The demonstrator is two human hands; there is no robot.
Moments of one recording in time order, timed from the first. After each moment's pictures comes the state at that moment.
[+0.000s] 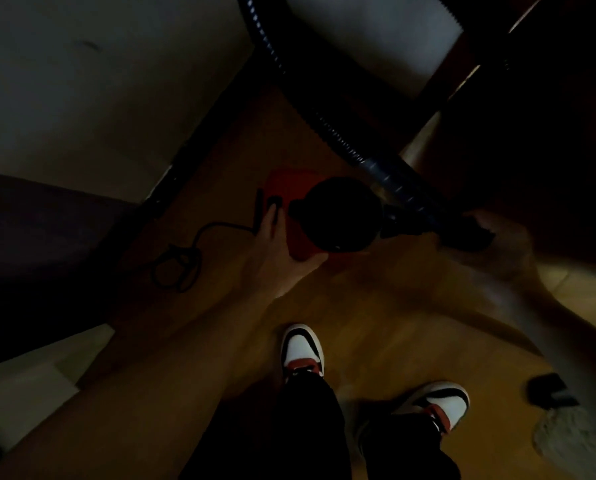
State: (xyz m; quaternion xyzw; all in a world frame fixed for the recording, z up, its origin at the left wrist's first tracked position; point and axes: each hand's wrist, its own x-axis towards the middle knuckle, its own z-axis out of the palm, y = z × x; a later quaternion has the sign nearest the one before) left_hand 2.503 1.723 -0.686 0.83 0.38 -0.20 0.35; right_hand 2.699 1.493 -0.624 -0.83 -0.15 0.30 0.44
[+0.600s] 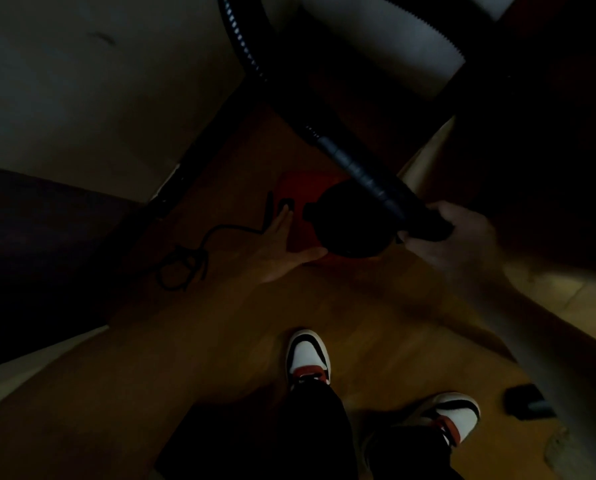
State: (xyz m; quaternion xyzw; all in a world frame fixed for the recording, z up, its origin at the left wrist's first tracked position) left_hand 2.501 1.768 -0.711 0.76 0.36 -0.30 0.45; right_hand 2.671 1.552 -0.637 -0.86 -0.18 0.31 0.36
